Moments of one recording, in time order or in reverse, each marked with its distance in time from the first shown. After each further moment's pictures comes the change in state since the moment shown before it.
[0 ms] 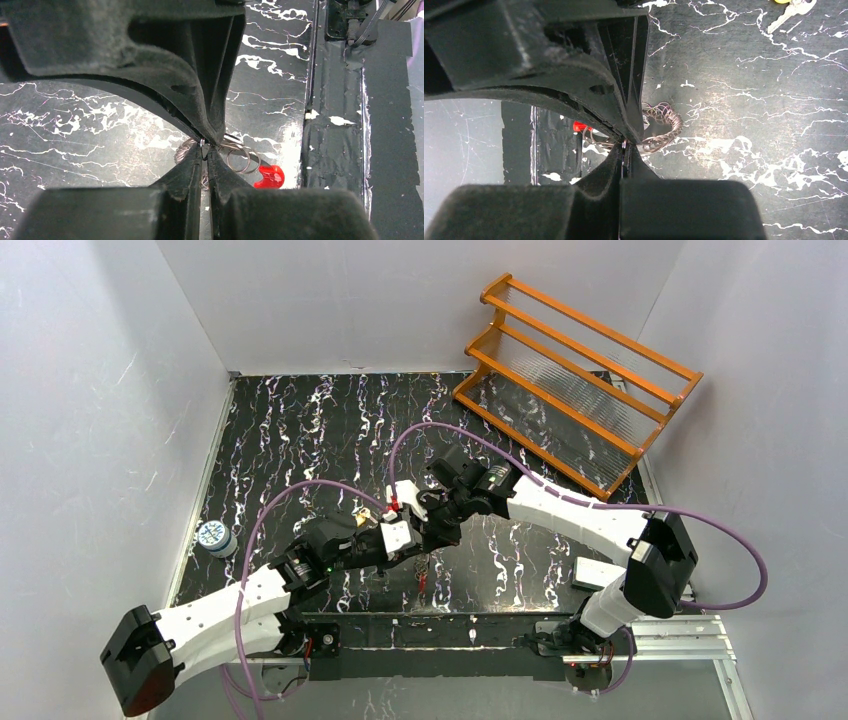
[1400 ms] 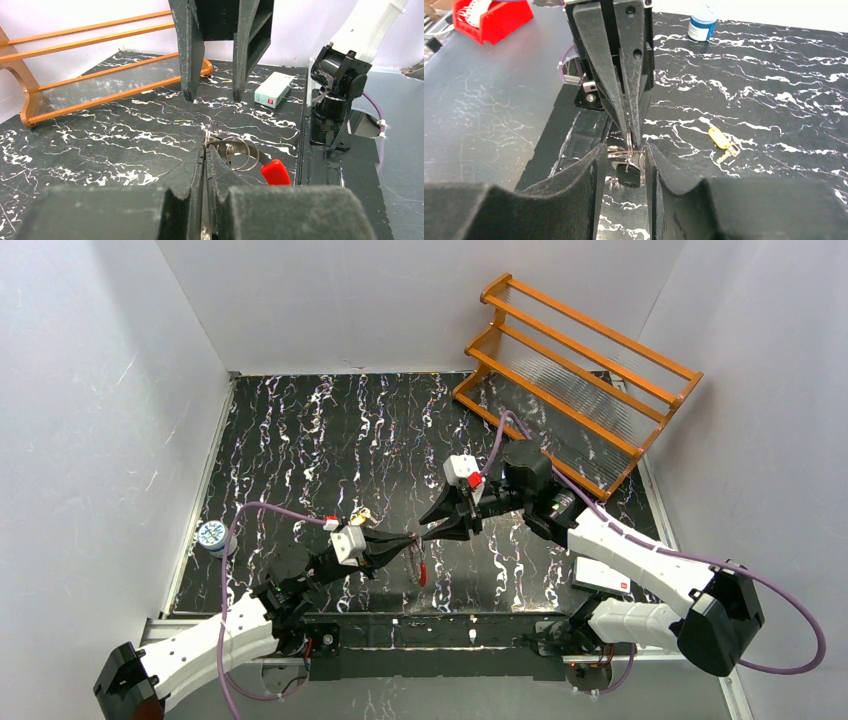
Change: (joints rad) left arm 0.000 -0.301 -0.234 0.453 -0.067 -0.247; right arm -0.181 -0.374 -0.402 0.811 -0.414 0.292
